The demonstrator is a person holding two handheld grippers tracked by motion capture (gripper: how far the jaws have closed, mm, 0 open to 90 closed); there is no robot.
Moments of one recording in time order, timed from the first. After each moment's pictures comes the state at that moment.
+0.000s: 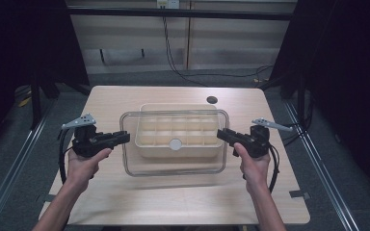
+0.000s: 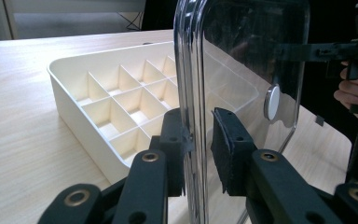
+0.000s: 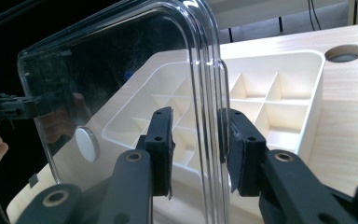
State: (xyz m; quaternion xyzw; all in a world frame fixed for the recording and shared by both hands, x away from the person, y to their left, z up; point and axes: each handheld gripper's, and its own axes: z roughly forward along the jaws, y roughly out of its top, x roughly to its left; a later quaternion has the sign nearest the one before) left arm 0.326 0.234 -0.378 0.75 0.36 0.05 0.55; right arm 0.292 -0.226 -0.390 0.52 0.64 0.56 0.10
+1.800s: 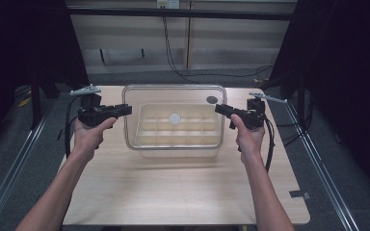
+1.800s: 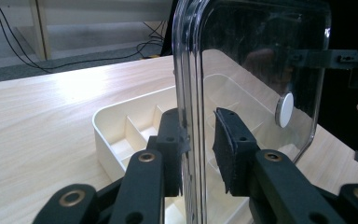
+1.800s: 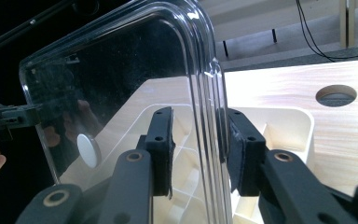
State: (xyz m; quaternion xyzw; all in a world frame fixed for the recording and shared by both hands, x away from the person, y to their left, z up) left arm 0.396 0.222 -0.346 0.75 0.39 0.08 0.53; right arm 0.360 -0.228 -0.366 0.53 0.62 0.57 0.10
